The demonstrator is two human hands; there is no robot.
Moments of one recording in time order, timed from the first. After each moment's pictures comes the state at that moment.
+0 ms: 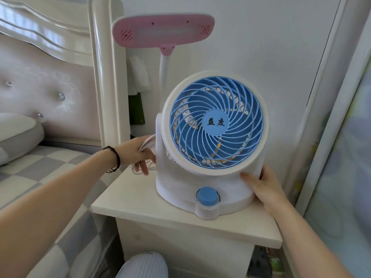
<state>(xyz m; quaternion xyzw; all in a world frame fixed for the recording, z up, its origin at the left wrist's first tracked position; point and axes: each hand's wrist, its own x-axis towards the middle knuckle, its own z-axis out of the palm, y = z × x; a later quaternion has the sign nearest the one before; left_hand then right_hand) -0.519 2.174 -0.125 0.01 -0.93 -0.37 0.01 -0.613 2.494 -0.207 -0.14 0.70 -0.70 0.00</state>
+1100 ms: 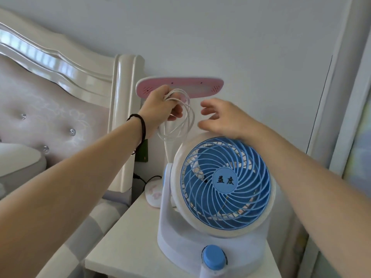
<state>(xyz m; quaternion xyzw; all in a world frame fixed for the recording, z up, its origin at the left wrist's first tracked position) -0.532 2.223 0.043 -0.04 -0.76 -0.52 0.39 -0.582 2.384 0.049 -0.43 0.83 -0.33 -0.15</state>
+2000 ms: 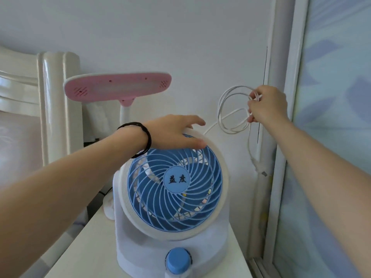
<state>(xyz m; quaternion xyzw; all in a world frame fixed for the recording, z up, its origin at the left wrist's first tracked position) -0.559 2.318 0.036 -0.18 -0.97 -0.13 0.12 -0.672 2.530 0.048 -0.07 0.81 -0.44 -0.39</state>
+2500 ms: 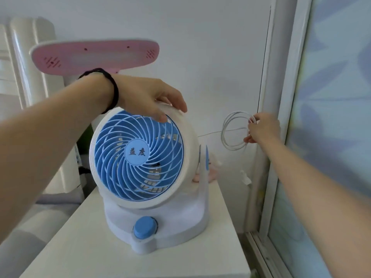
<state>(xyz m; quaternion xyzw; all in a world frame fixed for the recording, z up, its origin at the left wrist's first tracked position) -0.555 2.309 0.058 -0.16 -0.99 -0.04 0.02 -0.719 2.553 -0.059 0.00 0.83 -0.49 -0.26</state>
